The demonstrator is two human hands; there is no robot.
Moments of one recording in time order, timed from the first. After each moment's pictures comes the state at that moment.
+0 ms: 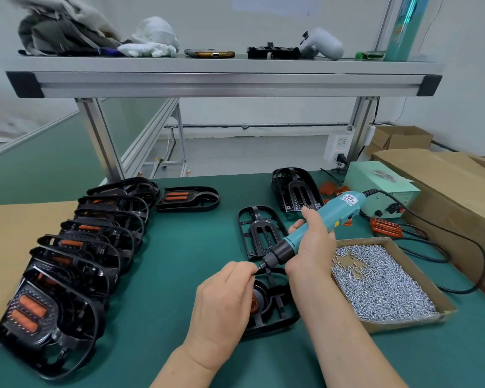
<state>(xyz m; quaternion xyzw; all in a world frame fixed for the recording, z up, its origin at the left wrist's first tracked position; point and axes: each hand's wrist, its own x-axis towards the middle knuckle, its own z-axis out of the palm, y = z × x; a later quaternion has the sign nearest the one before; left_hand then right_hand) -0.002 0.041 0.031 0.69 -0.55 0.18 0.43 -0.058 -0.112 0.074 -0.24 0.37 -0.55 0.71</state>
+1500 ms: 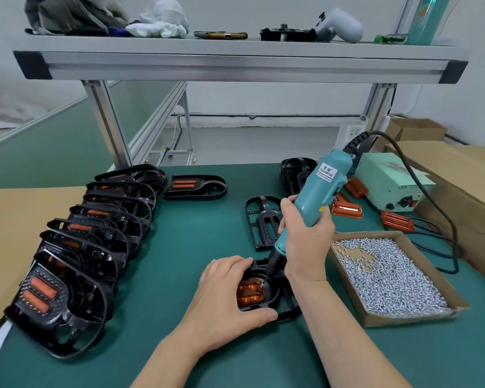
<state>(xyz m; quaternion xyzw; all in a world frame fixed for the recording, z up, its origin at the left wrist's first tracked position) 0.022 0.055 0.004 0.78 -0.54 -0.08 0.31 -0.053 -0.081 0.076 -0.49 0.27 -0.59 0.58</state>
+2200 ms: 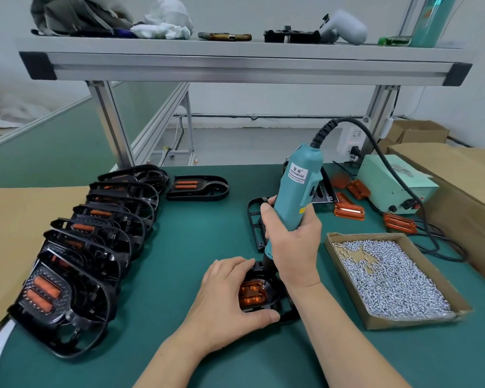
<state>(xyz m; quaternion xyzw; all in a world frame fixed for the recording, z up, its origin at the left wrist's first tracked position) 0.021 0.055 0.007 0.77 -0.53 -0.10 0.33 -0.046 -0.069 0.075 -0.60 0.22 -0.55 0.53</state>
